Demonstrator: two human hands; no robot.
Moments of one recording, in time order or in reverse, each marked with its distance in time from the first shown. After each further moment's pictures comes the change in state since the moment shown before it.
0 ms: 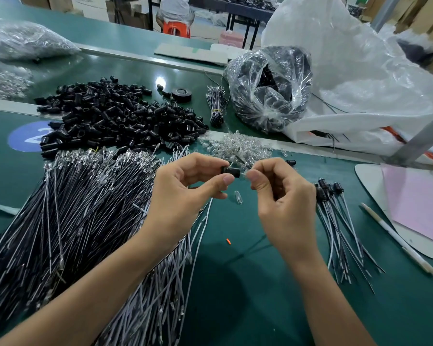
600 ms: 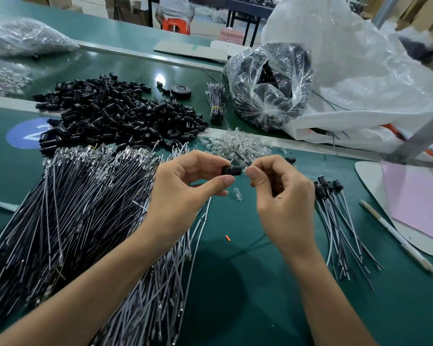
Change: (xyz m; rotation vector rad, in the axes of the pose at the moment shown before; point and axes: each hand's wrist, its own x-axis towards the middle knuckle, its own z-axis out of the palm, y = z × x) left_hand -0.002 0.001 0.001 0.024 -0.028 0.010; right_hand -0.001 0.001 0.000 -0.020 -0.003 0.017
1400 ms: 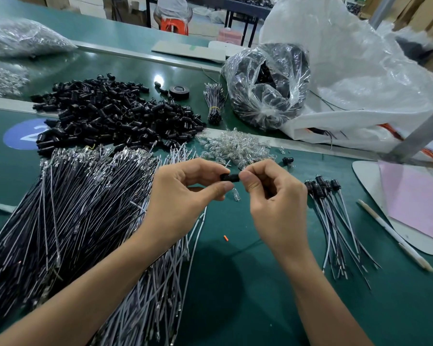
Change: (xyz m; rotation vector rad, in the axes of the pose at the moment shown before) left_hand 0.000 -0.003 -0.002 0.201 -0.018 0.048; right_hand -0.003 0.002 0.004 -0.018 0.003 0.028
